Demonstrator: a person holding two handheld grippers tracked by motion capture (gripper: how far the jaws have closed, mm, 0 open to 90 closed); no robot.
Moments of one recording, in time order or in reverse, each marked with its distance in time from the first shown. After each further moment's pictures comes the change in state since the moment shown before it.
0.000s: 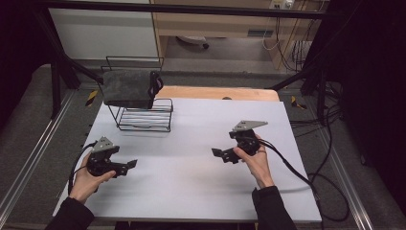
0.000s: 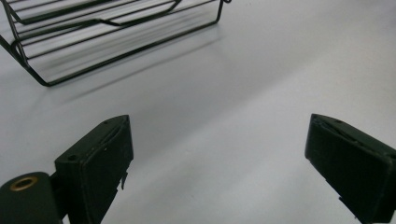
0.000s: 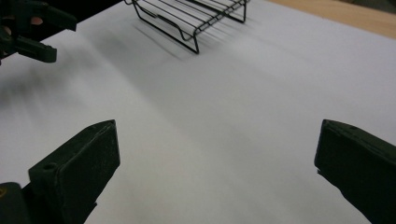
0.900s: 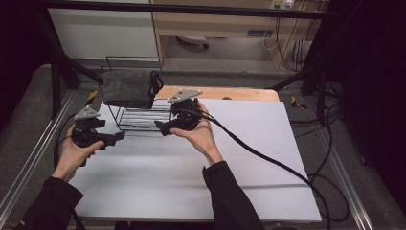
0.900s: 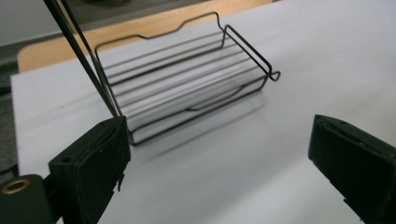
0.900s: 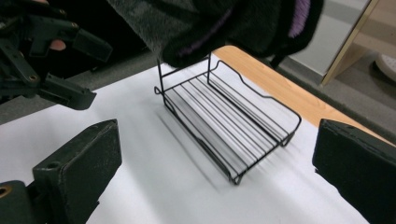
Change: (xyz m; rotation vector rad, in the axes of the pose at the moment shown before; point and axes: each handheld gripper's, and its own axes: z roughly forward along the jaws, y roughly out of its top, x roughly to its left) left arm 0.042 0.068 -0.032 -0.037 0.068 -0.052; right arm 0.097 0.138 0.086 -0.092 -0.052 -0.194
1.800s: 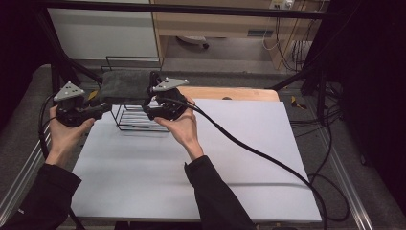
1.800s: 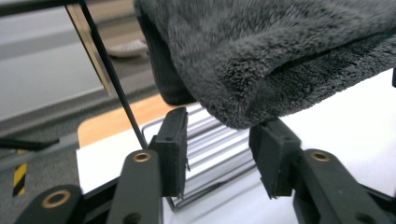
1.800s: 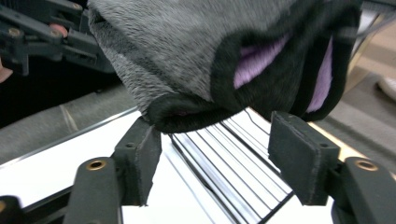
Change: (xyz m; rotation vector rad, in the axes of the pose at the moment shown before) left arm 0.015 0.059 -0.033 -0.156 0.078 0.053; right arm 0.010 0.035 0.028 -0.076 0.017 0.020
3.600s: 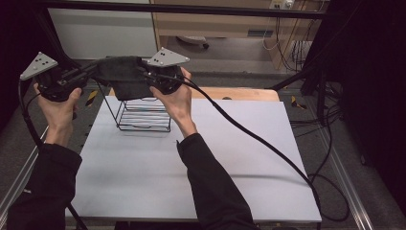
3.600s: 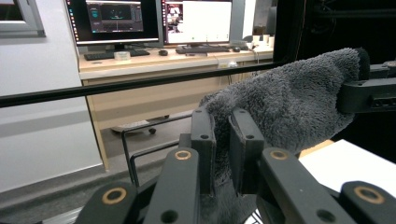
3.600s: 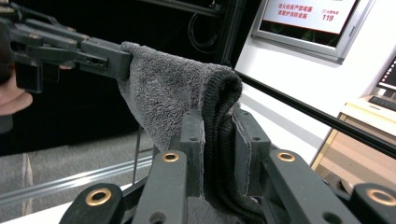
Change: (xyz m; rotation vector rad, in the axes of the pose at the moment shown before) left arm 0.017 0.056 -0.029 -0.387 0.005 -0.009; right arm -0.009 0.067 -0.012 -0.310 -0.043 -0.229
